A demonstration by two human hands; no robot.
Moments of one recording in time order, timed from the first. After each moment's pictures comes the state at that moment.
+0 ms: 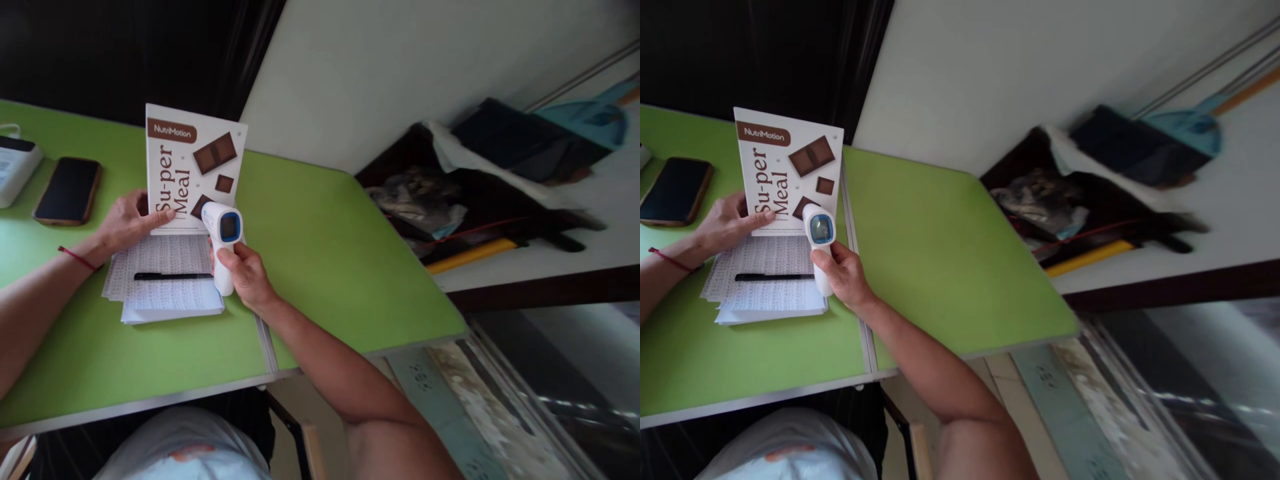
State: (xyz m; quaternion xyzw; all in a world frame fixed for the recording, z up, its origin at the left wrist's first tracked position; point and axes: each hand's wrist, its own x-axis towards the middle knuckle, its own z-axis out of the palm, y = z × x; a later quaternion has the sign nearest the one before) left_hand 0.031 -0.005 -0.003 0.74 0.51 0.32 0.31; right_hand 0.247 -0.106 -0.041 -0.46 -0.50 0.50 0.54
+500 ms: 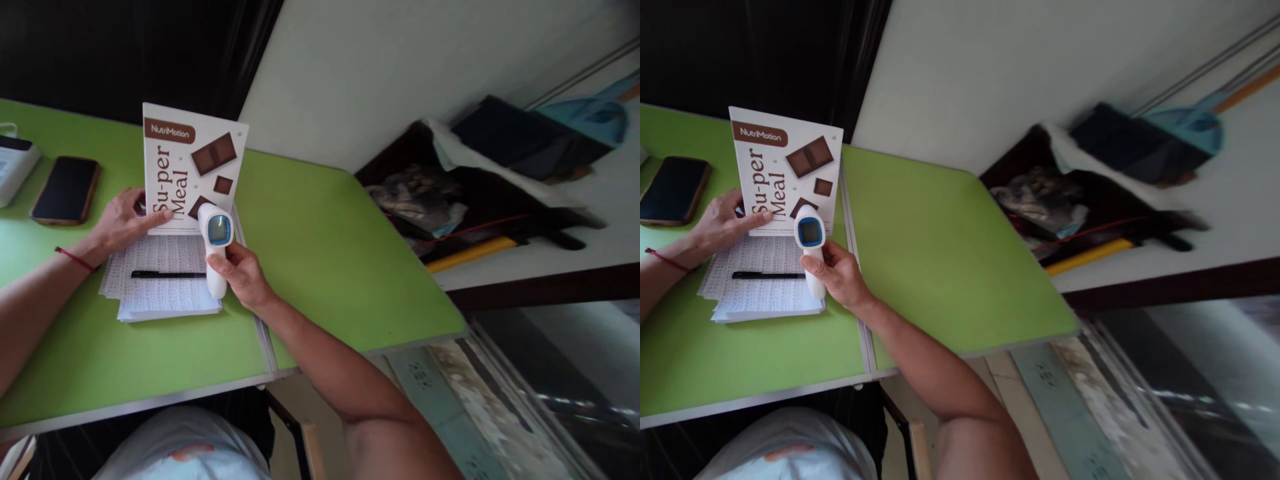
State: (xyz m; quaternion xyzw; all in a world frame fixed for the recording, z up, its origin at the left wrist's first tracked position) left_hand 0.028 -0.007 -0.002 0.75 0.52 0.31 0.28; right_hand 0.244 -0.108 -0.030 -0.46 -0.53 0.49 0.52
